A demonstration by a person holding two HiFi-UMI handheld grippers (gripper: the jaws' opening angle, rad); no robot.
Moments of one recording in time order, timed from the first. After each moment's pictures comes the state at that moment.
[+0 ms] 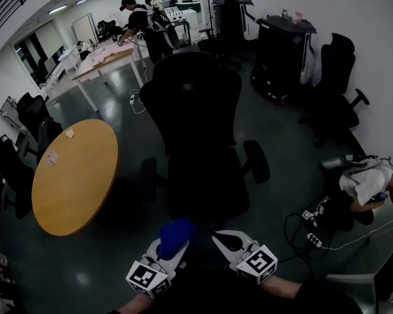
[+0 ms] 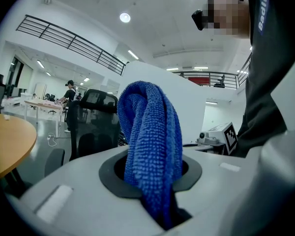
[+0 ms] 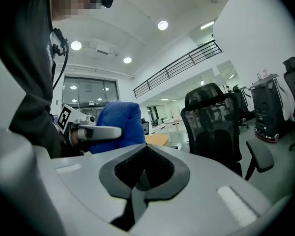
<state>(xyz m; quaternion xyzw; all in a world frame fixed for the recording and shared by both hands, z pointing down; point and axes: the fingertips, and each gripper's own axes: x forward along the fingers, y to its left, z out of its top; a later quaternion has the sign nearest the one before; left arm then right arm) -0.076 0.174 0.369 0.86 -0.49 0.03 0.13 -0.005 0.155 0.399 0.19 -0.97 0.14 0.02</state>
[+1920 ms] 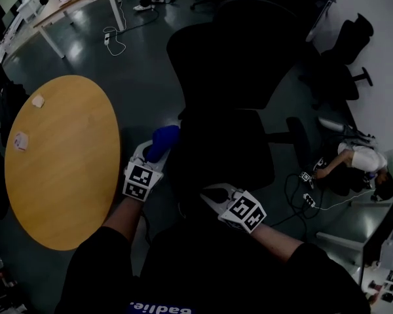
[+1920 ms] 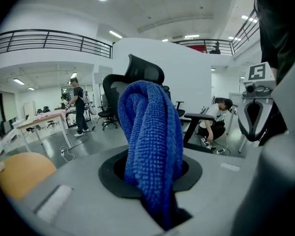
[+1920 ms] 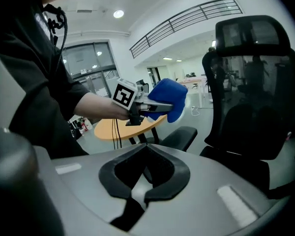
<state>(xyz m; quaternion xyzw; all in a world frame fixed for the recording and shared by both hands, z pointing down) -0.434 -0.150 0.523 0.86 -0.45 0.22 0.08 -0.325 -0.008 0.522 0.14 -0.94 0.19 0.26</state>
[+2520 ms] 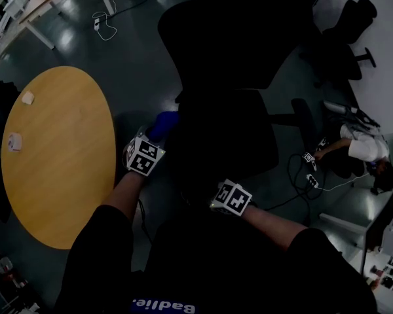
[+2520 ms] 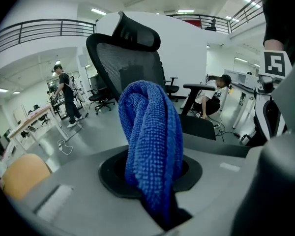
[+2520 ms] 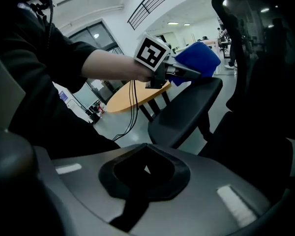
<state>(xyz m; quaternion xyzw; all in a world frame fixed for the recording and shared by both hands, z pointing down) -0.438 -0.186 0.625 0.85 -0.39 0.35 0.10 -0.338 0.039 0.628 0.01 -0.88 0.28 0.39</state>
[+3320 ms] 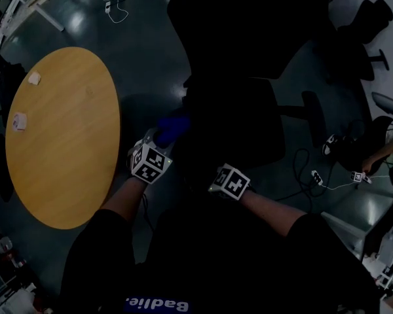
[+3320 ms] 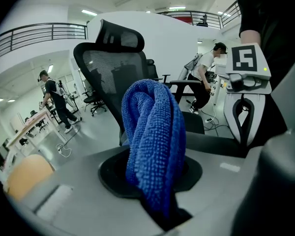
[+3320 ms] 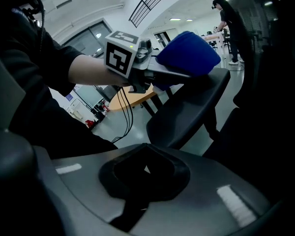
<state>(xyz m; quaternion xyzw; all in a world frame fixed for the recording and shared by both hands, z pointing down) -0.417 -0.117 0.622 0.85 -0.37 0.37 0.08 -0.343 0.041 0.646 -0.02 -0.87 0.29 0.40</state>
